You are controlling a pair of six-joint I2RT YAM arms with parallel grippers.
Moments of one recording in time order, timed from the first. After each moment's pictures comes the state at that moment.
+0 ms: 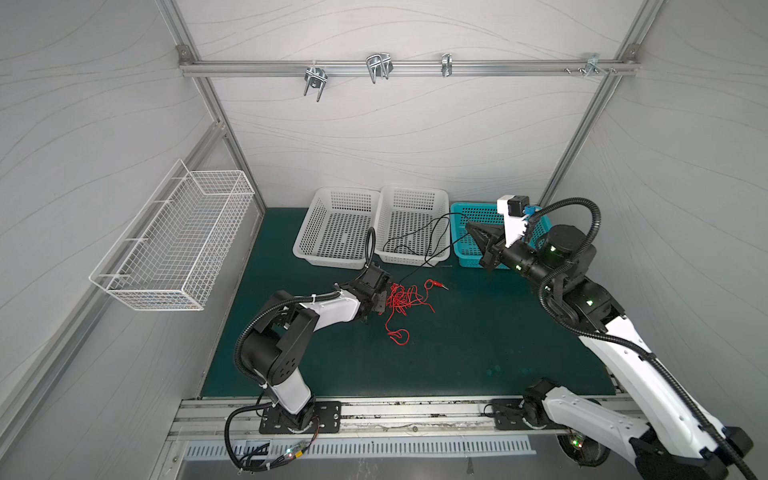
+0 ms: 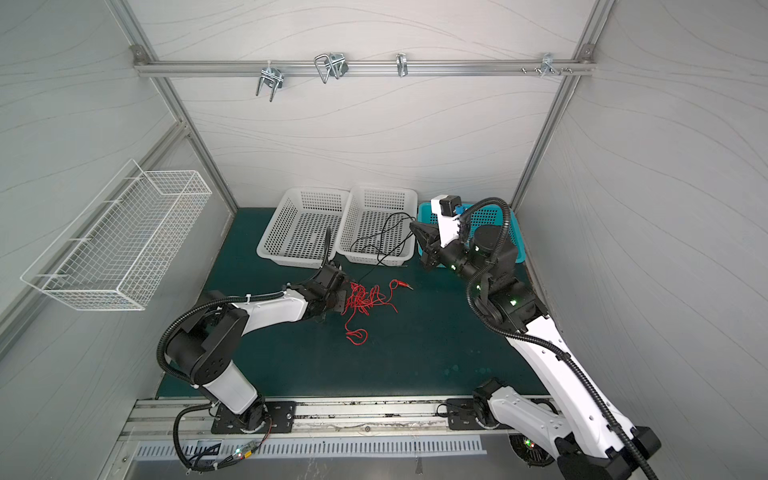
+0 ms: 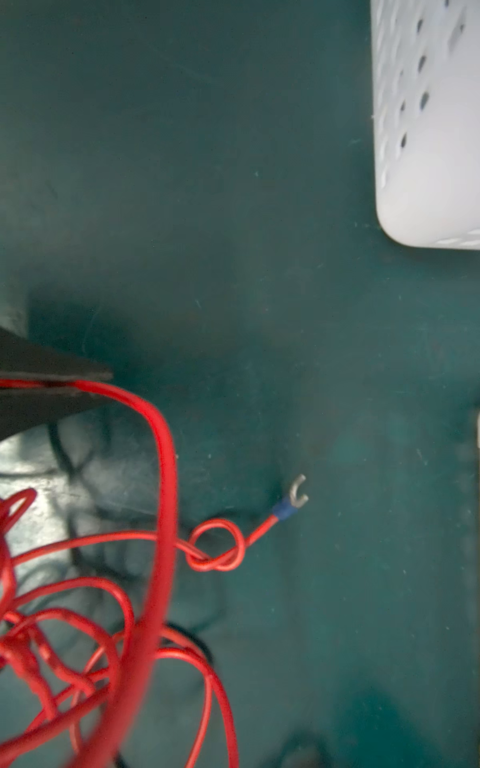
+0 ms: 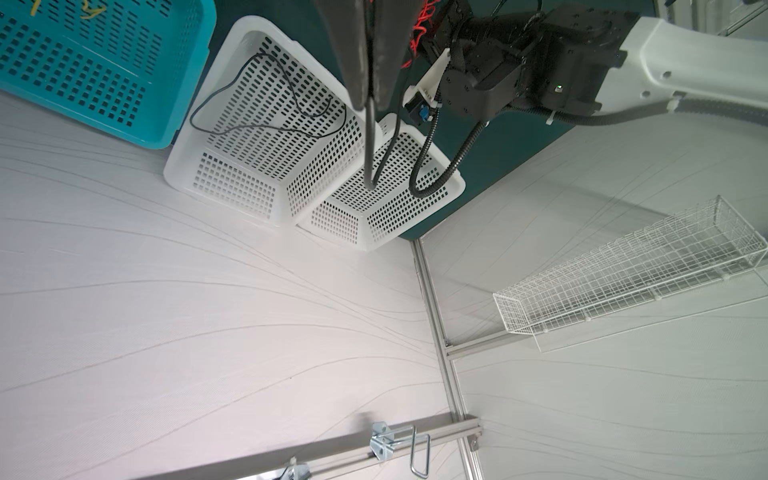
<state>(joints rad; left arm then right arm) -0.56 1.67 0.81 -0.16 -0.25 -0.39 0.56 0.97 1.21 -0.26 -0.21 0.10</state>
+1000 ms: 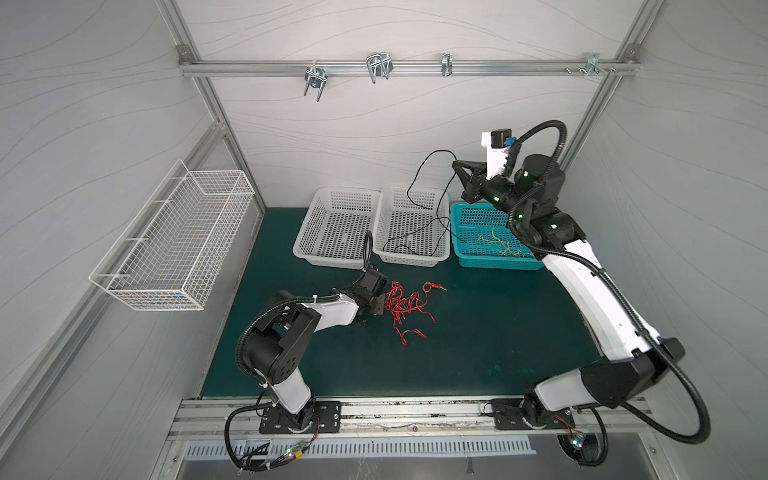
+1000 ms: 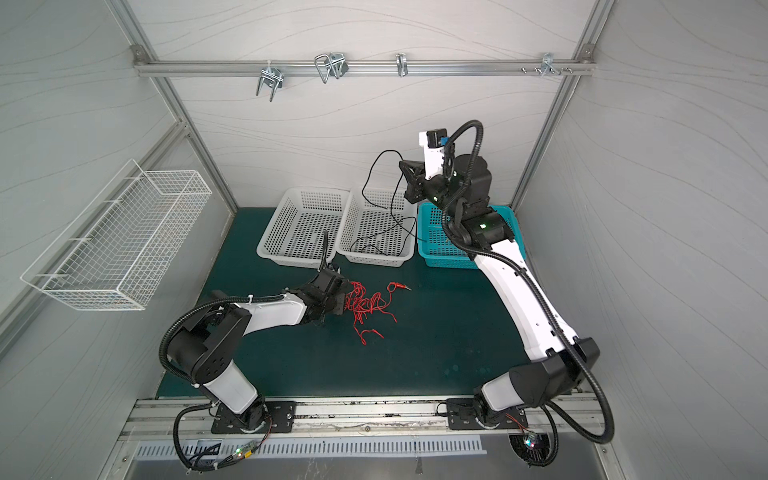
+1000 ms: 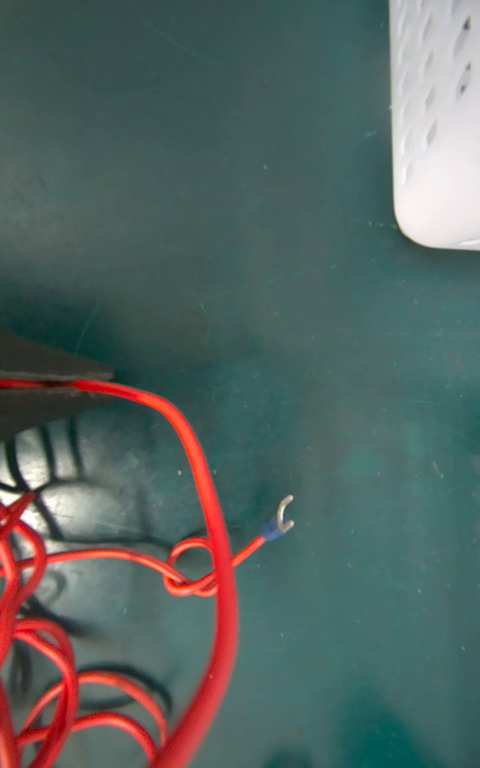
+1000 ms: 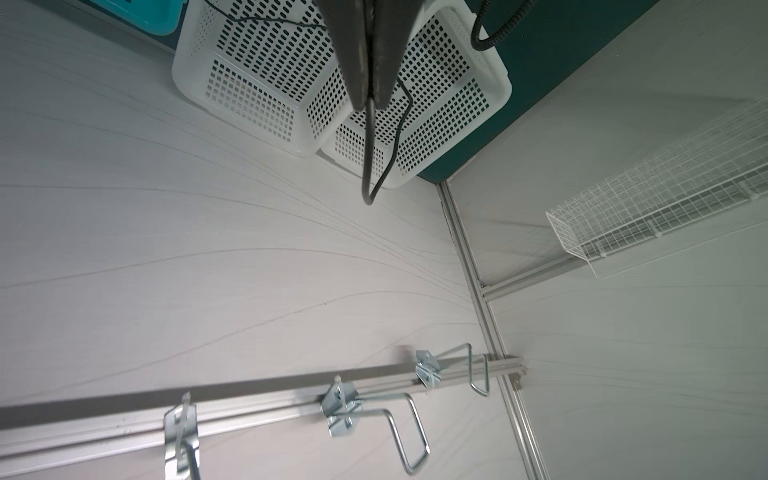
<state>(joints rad) -0.56 1.66 0.74 -0.08 -0.23 -0.37 0.44 1.52 1.71 -0.20 -0.28 0.13</state>
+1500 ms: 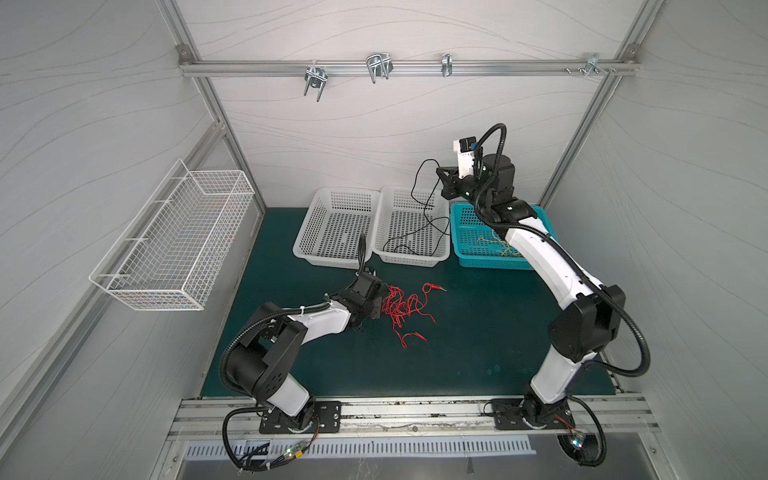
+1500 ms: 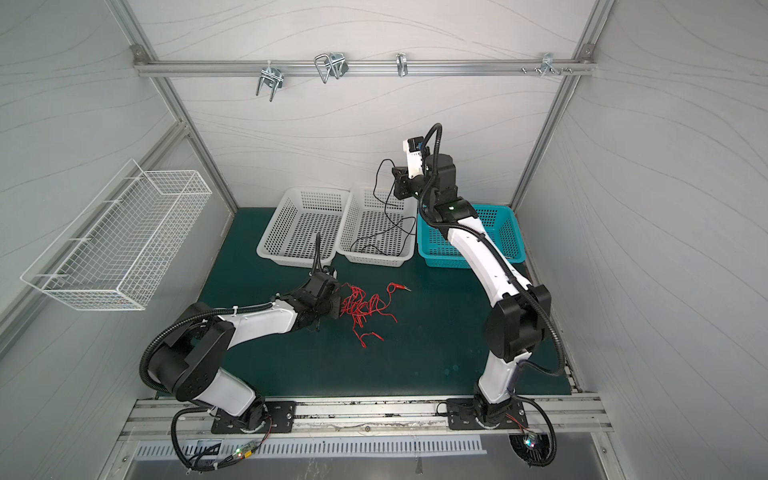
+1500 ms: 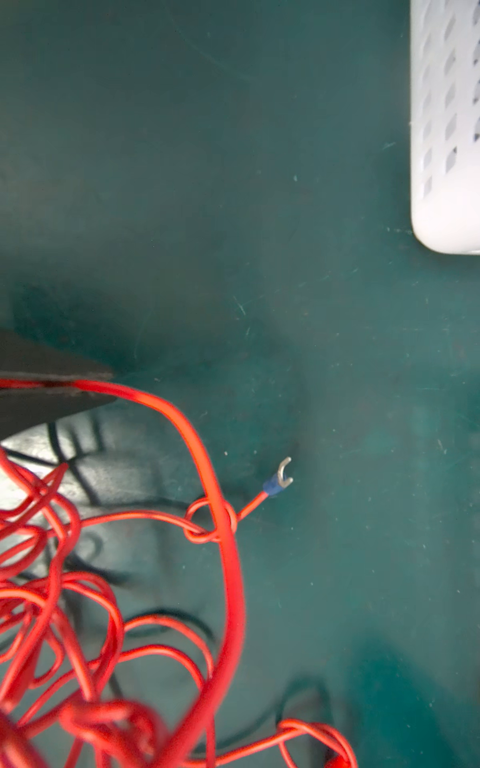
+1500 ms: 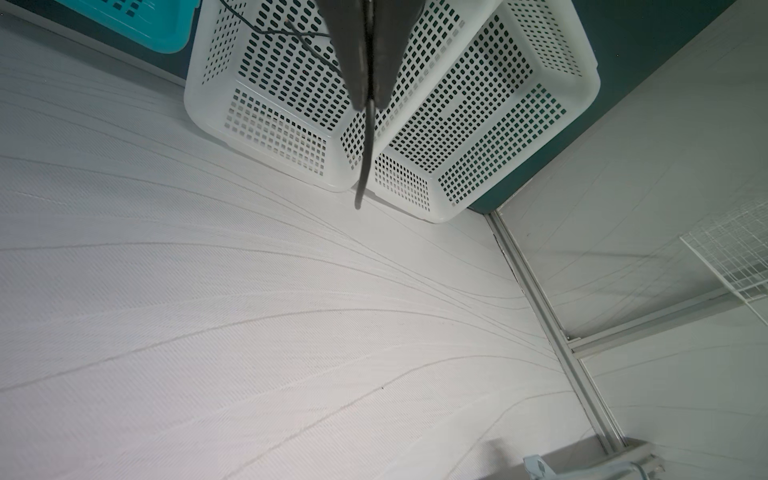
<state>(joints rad) -0.56 1.55 0.67 -0.07 -0.19 -0.37 0.43 1.81 1.79 -0.15 -0.24 0.11</state>
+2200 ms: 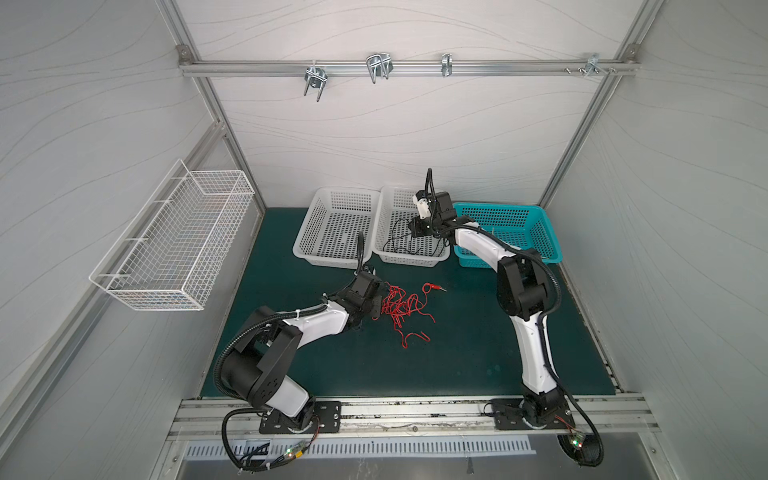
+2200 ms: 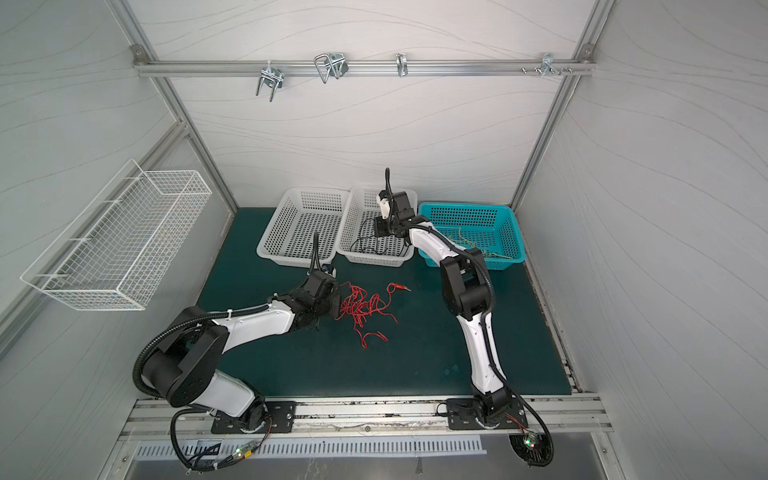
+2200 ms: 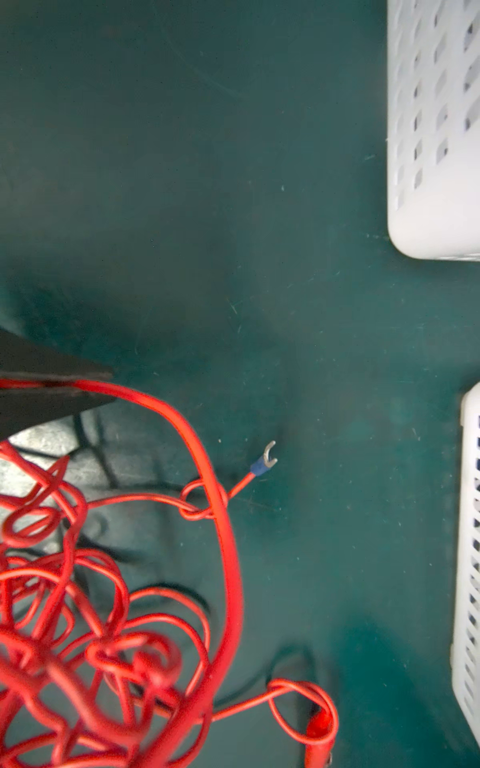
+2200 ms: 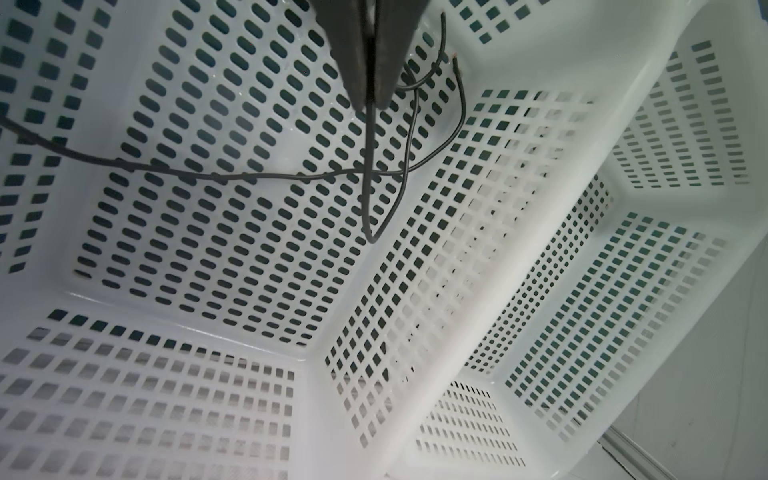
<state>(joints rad) -0.56 1.51 0.67 -0.08 -0.18 -0.37 0.49 2.26 1.90 -0.31 -0.26 0.19</state>
